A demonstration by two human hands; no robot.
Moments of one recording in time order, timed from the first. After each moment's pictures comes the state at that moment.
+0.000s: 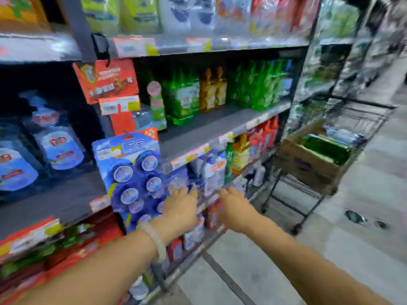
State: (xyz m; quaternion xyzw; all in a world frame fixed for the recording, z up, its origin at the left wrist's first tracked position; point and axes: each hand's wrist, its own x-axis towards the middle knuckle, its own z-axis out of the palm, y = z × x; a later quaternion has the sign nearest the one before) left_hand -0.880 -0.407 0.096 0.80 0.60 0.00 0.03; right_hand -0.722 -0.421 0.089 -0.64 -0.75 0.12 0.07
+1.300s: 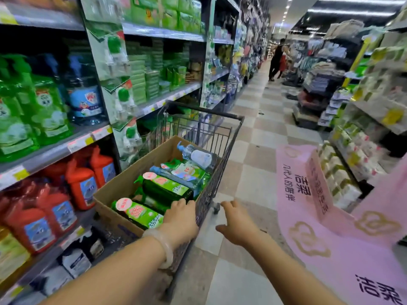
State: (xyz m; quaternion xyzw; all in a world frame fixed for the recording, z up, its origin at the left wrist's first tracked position) left_hand -0.052 -0.124 0.045 0.90 0.42 -0.05 0.13; right_hand 0.077 -0.219 0.048 -0.84 -0.52 0.15 0.07
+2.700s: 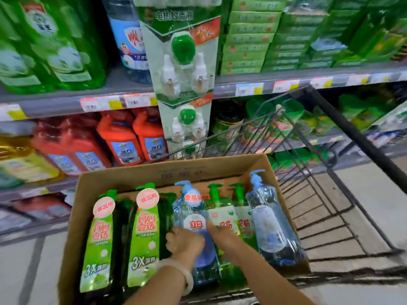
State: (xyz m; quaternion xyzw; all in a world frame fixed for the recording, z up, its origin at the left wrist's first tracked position) left_hand 0.164 0.171 -0.103 0.11 0.89 0.11 0.42; right_hand 0.254 0.214 -0.100 -0.61 -0.55 0.56 -0.09
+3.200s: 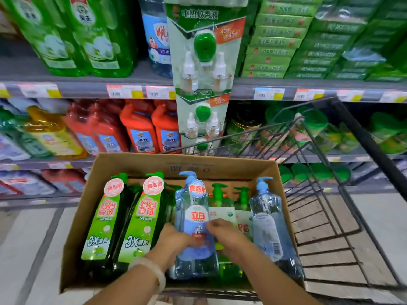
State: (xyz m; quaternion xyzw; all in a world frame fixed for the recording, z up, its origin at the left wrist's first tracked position) left_hand 0.160 0.138 -0.084 0.05 0.75 0.39 0.53; right_hand 0.271 0.223 -0.087 -0.57 -0.47 0.68 -0.01
